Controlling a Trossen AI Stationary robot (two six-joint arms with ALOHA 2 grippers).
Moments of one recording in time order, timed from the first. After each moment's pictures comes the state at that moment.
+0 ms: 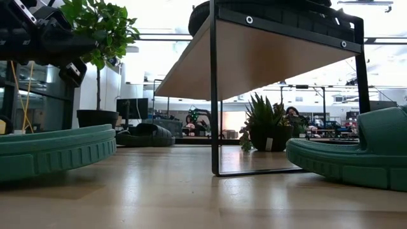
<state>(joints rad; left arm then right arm) 0.08 0.01 0.01 0.01 0.01 -0.42 0.28 1.26 0.90 -0.13 0.01 1.51</state>
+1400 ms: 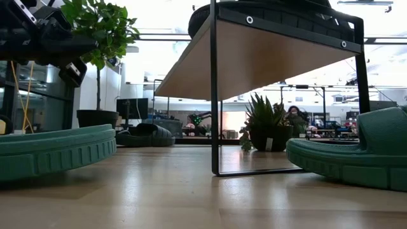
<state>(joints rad) 0.08 0.01 0.01 0.01 0.01 -0.42 0.28 1.26 0.90 -0.18 0.06 1.51</state>
